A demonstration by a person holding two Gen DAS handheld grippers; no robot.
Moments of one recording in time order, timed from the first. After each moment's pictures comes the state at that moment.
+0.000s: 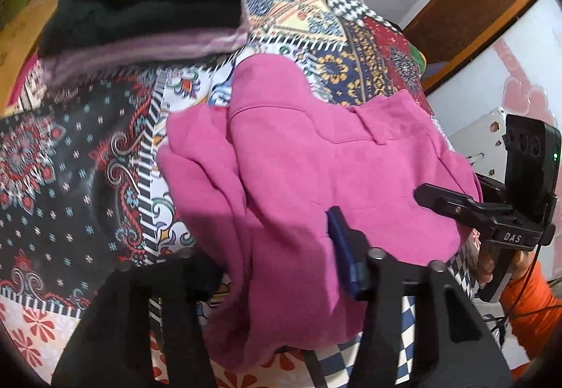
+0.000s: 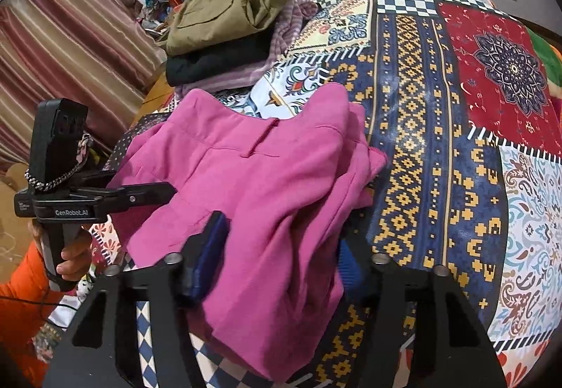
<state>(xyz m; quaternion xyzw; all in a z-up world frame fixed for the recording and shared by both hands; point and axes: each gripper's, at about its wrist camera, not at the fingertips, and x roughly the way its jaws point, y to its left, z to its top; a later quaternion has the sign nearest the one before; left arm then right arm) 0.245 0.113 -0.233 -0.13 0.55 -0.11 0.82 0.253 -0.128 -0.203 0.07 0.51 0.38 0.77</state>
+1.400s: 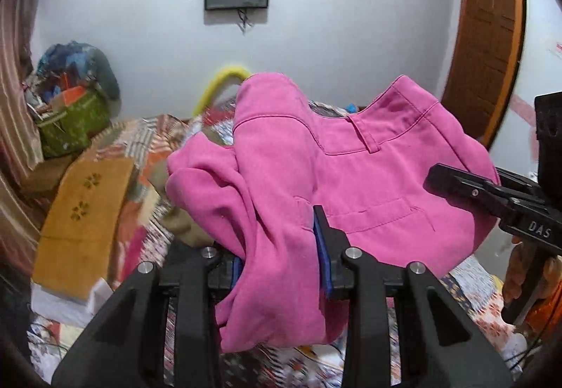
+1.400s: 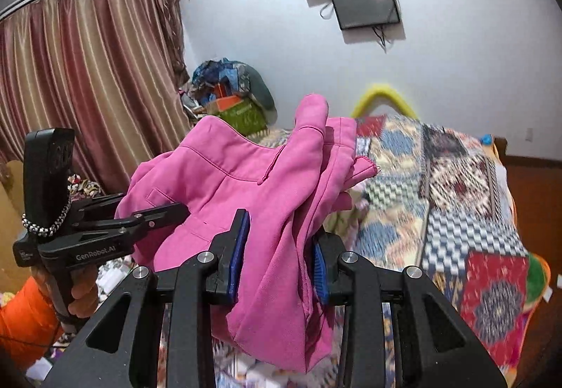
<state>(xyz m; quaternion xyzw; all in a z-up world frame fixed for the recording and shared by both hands) 0.297 0.184 -0.043 -0.02 0.32 0.01 0.95 0.317 -0.032 -0.018 0.03 0.27 0.41 0.87</state>
